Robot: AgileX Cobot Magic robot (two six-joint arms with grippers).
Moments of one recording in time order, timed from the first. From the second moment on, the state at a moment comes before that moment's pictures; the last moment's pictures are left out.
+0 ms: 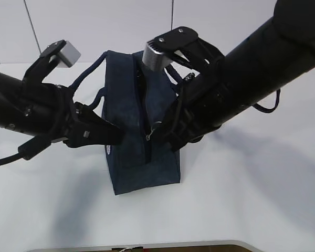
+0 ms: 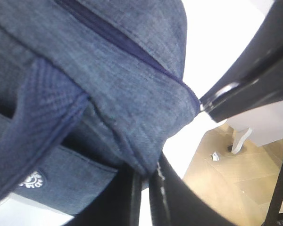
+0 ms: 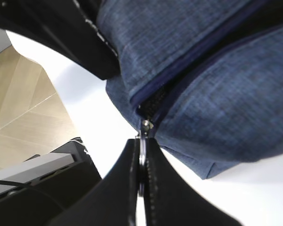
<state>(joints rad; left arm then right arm) -0.40 1.54 -0.86 -1.27 0.71 1.25 0.54 1.58 -1.17 0.58 0.77 -0.79</state>
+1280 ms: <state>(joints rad) -0.40 1.55 -0.86 -1.27 0.73 1.25 0.54 1.59 -1.33 0.52 0.95 -0.41</state>
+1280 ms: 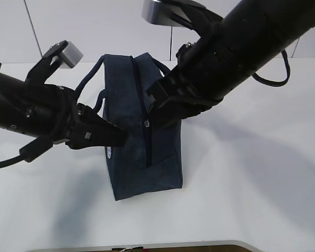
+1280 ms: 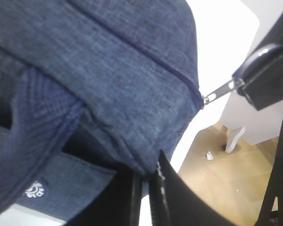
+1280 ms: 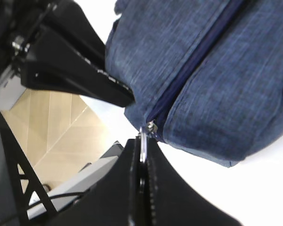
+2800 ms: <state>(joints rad) -0.40 1.55 -0.86 -1.25 0.73 1.25 0.49 1.80 -1.67 0.44 1.01 -0.27</state>
